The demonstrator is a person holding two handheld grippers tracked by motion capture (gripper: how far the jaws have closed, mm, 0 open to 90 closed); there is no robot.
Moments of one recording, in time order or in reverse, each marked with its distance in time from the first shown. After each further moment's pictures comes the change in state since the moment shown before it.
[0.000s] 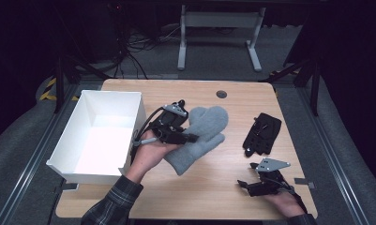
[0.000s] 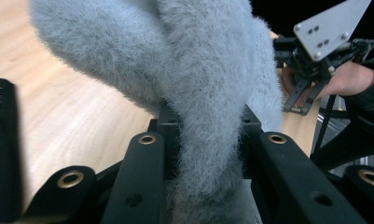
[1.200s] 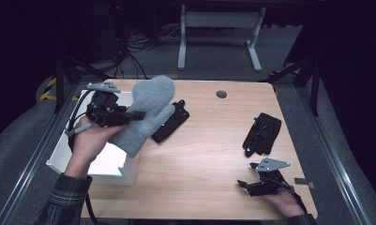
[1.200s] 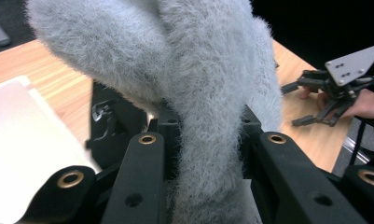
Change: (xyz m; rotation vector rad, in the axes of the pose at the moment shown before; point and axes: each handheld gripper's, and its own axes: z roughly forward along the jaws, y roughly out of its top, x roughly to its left) left arm 0.036 -0.029 -0.145 -0.125 0.207 -0.090; right arm 0.000 0.000 0.000 0.001 0.001 -0.001
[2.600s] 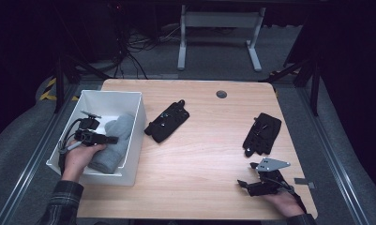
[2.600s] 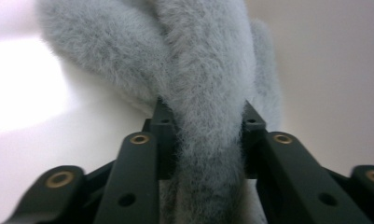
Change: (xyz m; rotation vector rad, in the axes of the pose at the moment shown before) left arm 0.129 -0.131 0.054 0.287 0.188 -0.403; right arm 0.000 0.000 0.000 -0.001 -0.002 0.003
